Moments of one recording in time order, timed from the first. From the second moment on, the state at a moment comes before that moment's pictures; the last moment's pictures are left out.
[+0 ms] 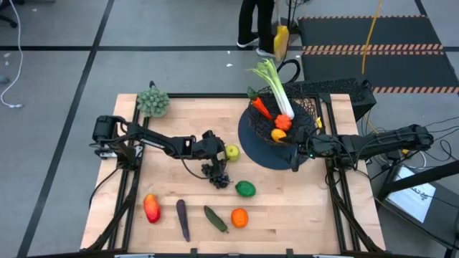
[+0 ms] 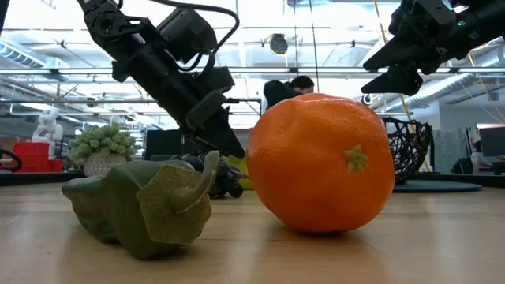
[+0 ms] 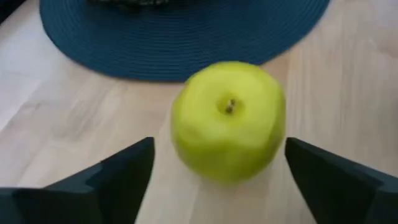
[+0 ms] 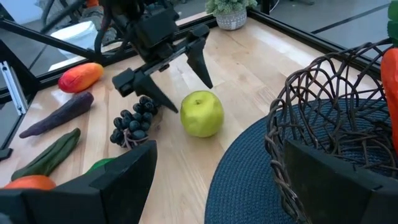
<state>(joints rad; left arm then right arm) 0.01 1.70 0.79 0.19 -0.23 -0.15 0.11 0.67 0.37 -0.11 0.31 0.39</state>
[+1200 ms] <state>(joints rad) 0.04 1.77 1.11 0.27 -0.21 0.01 0.11 0.62 0.37 -0.08 0.28 0.38</state>
